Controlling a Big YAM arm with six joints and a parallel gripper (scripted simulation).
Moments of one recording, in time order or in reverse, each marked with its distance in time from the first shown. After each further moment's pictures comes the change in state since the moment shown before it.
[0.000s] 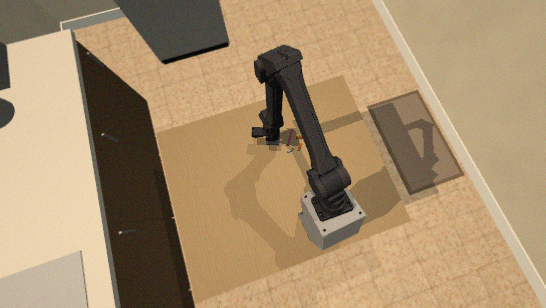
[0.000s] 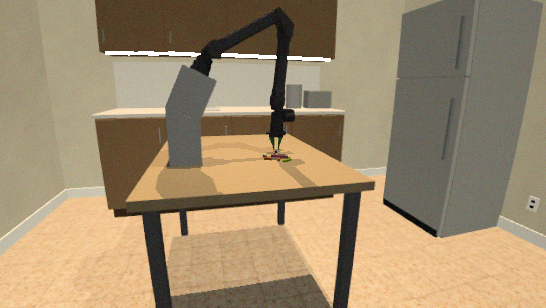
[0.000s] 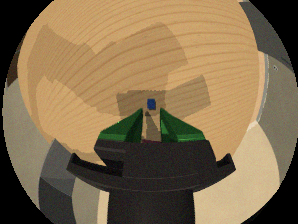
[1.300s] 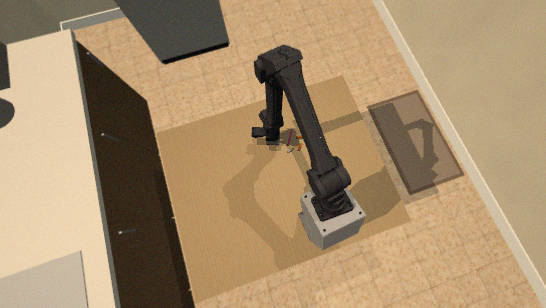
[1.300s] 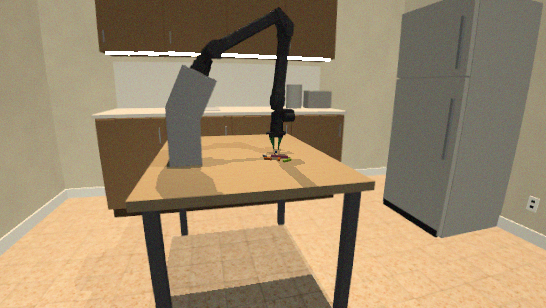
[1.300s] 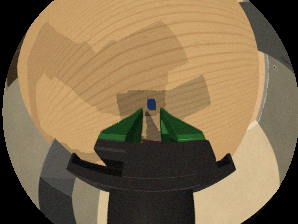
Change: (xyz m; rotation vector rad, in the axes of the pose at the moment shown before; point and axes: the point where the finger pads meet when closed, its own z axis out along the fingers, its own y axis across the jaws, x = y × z) arm 0.000 0.000 0.000 0.000 0.000 0.000
